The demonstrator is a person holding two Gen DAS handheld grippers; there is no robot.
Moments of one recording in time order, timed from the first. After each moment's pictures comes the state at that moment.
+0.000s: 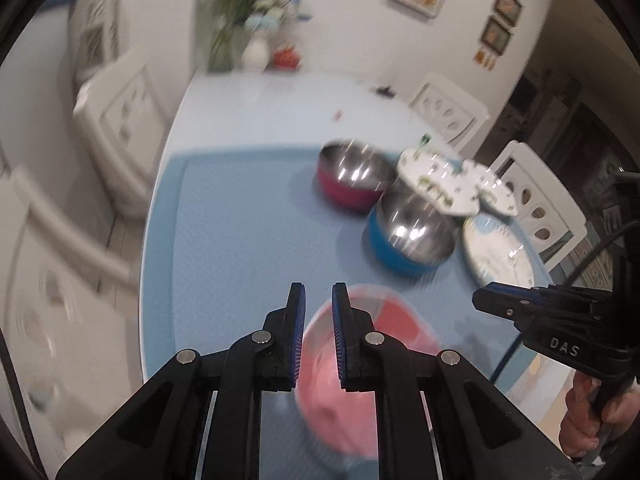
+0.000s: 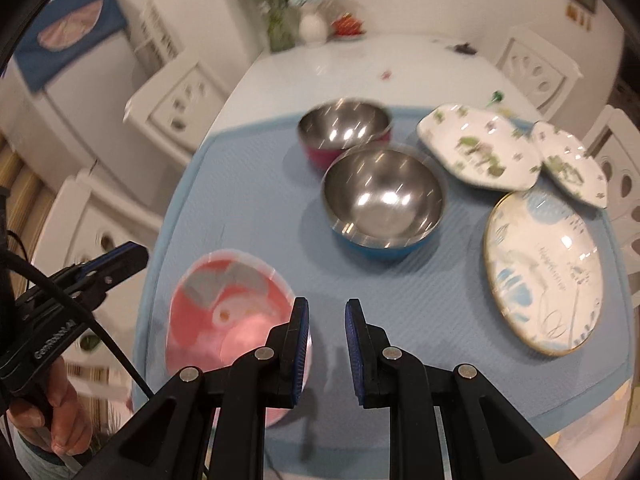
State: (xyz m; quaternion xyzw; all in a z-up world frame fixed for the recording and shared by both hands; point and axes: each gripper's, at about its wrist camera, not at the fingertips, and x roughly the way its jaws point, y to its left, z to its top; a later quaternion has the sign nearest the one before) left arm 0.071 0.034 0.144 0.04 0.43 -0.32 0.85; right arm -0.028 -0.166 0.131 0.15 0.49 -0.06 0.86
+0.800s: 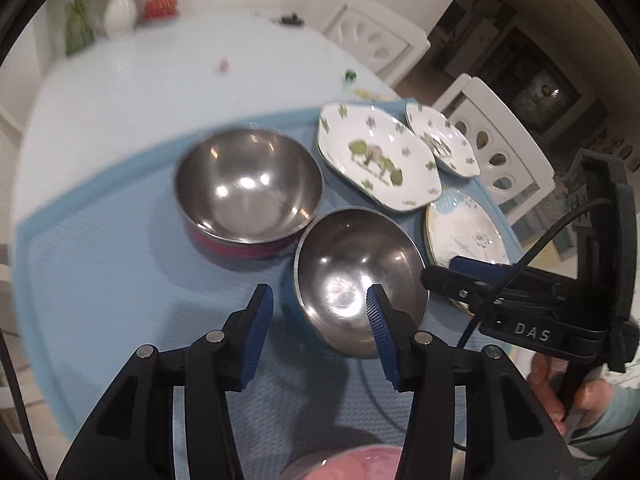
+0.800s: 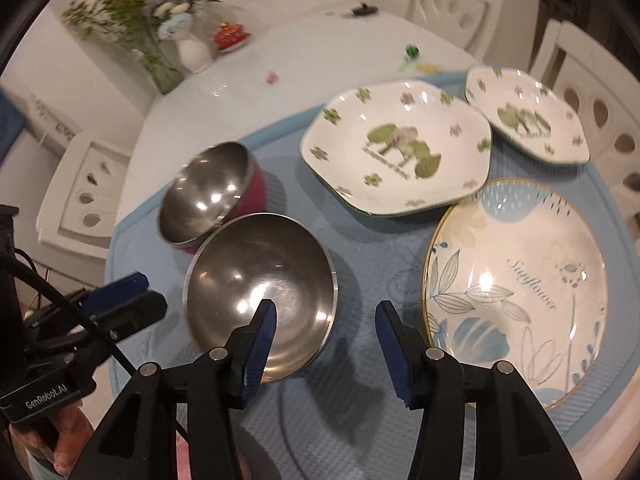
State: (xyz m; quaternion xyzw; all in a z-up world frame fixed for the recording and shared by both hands) left arm 0.175 -0.112 0.090 0.09 0.53 -0.47 0.70; right arm 0.036 -0.283 0.082 0.27 0.50 -0.17 0.80
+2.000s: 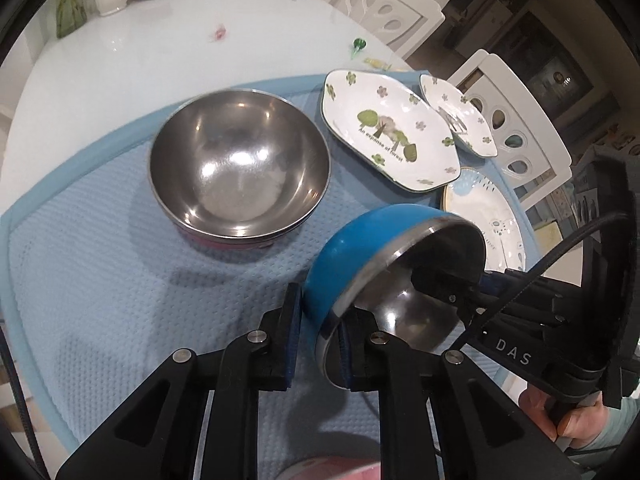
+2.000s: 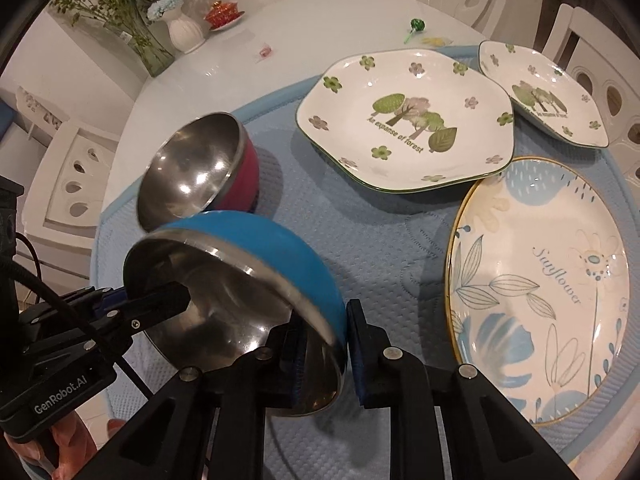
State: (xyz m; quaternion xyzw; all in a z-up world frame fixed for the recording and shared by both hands) left arm 0.174 -0.128 0.075 0.12 0.56 -0.44 0.69; right arm 0.046 -0.276 0.062 0.27 0.53 -0.16 0.79
